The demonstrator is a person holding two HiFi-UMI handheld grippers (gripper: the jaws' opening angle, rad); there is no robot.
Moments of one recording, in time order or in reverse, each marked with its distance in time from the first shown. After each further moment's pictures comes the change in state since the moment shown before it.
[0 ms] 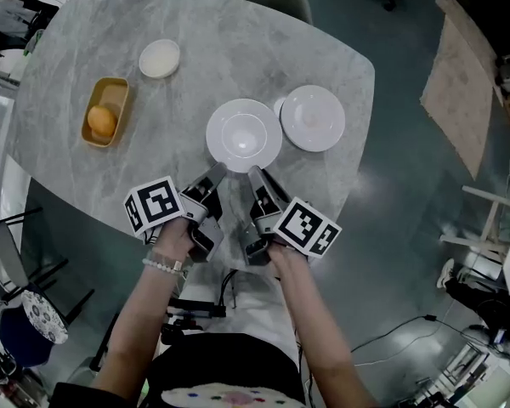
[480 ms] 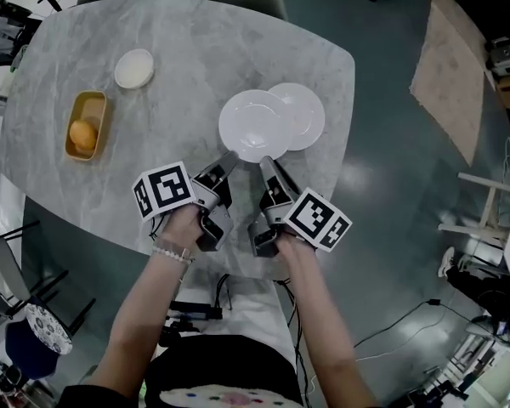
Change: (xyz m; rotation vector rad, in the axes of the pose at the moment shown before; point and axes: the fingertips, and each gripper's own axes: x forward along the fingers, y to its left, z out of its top) left arm 0.068 -0.033 -0.020 0.045 0.089 -0.047; right arm -0.022 -0.029 0.065 0.004 -0.102 -0.051
